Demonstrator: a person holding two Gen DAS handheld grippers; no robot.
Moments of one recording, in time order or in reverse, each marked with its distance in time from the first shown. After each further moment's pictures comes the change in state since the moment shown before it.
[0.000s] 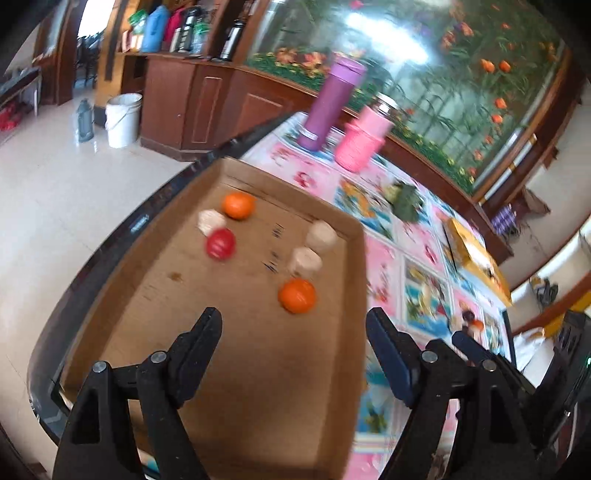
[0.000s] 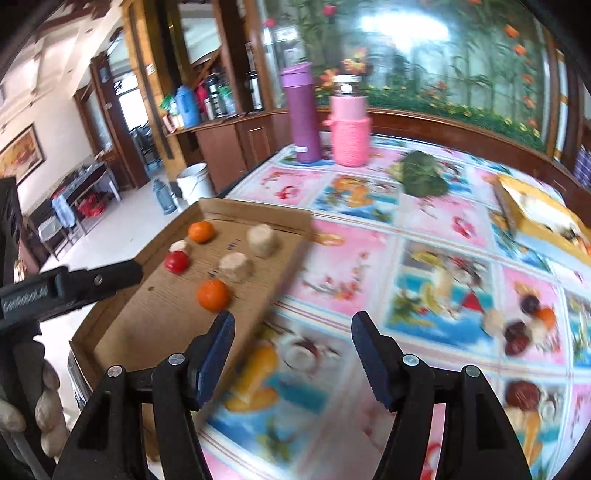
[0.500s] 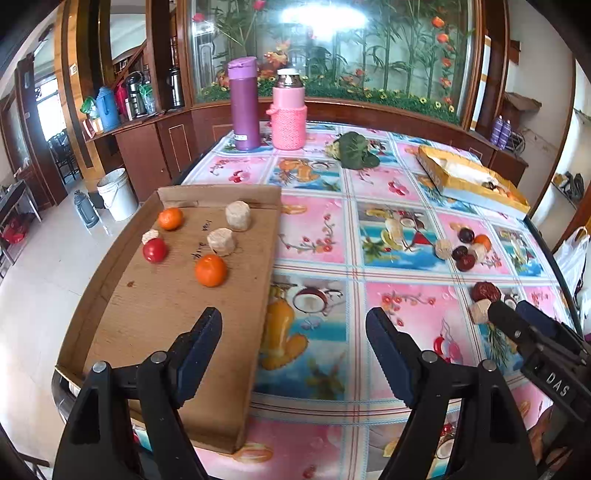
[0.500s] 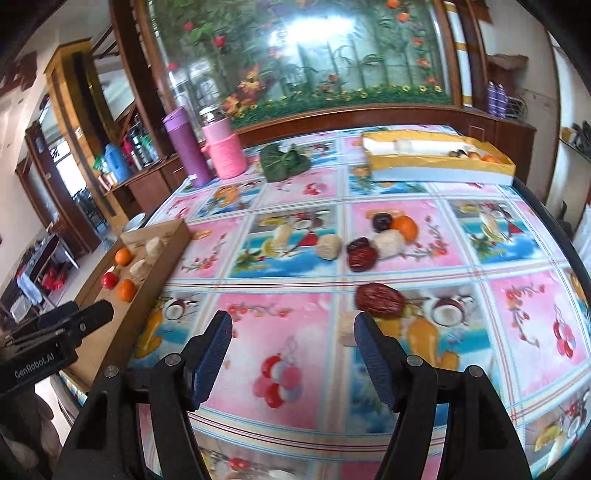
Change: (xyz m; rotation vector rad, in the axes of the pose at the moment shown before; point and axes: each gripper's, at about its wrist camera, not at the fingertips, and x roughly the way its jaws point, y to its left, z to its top) left arm 0.002 -0.123 -0.067 0.352 -0.029 0.171; right arm -0.085 -0.115 -0.076 0.278 -0.093 -0.154
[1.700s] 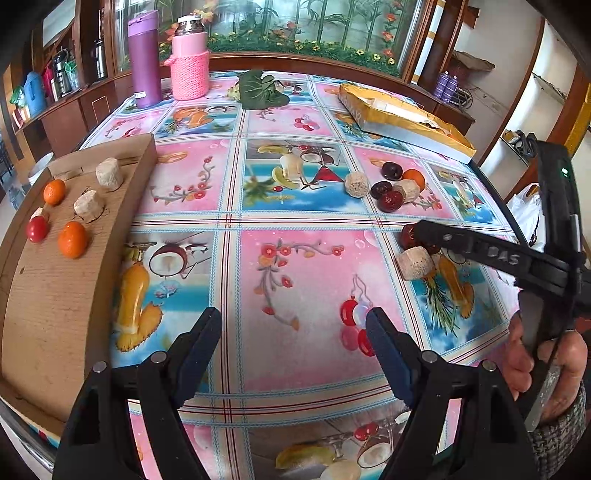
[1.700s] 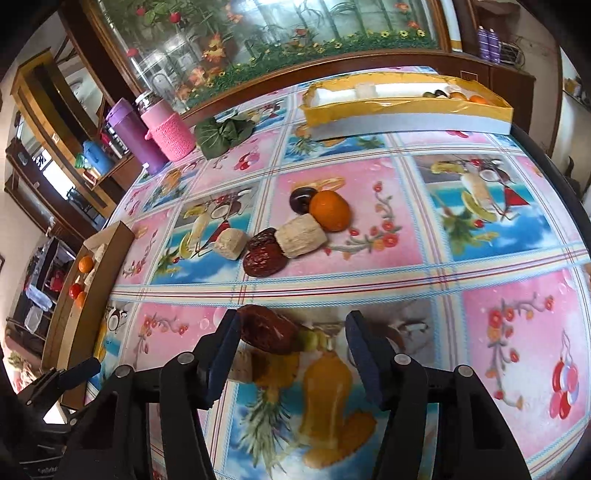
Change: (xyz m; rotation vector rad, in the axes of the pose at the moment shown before) left arm 0.047 -0.075 -0.019 0.091 0.172 -0.247; right arm 0.061 -0.089 0.031 0.076 0.196 0.039
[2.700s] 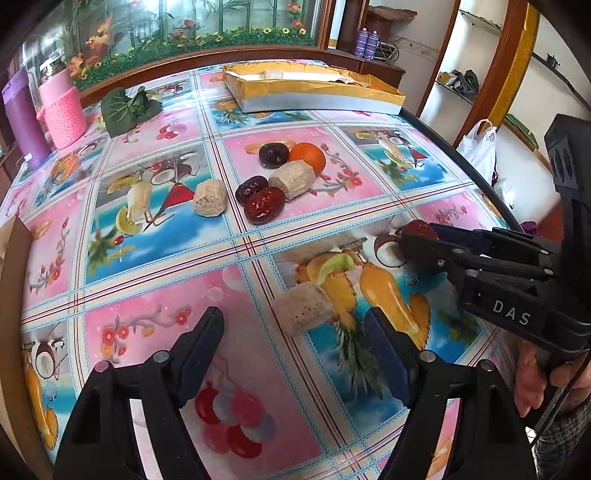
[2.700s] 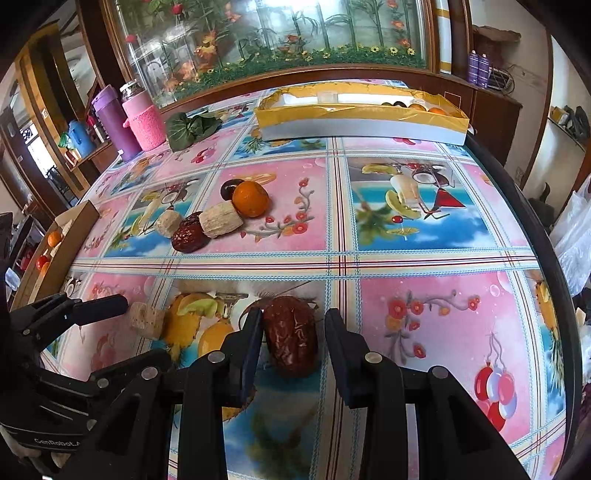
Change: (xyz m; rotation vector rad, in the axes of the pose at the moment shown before) left arm 0.067 -0.094 0.028 0.273 0.055 -0.139; right arm -0.025 -0.049 -0.017 -0.074 -0.031 -0.136
